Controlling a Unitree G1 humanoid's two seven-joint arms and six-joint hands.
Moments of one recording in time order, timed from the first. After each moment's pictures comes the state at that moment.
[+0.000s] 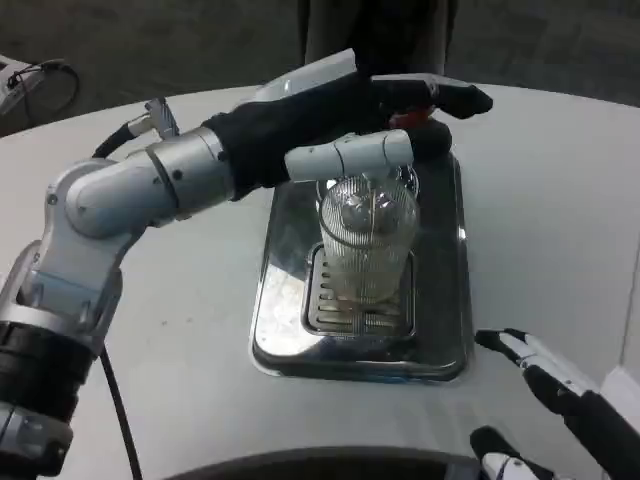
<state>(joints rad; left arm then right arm) -1.03 0.48 -0.17 0.48 0.01 -0.34 -0.76 0.41 -0.23 -0.09 -1.02 -0.59 0.24 0.59</state>
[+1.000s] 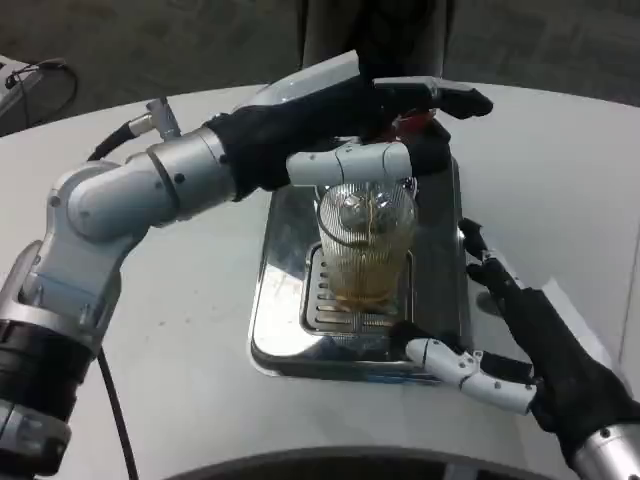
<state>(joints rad) -1.03 0.49 -0.18 0.51 0.04 -0.41 -0.73 -0.04 -0.12 0.09 -0.56 -0.43 0.36 0.22</state>
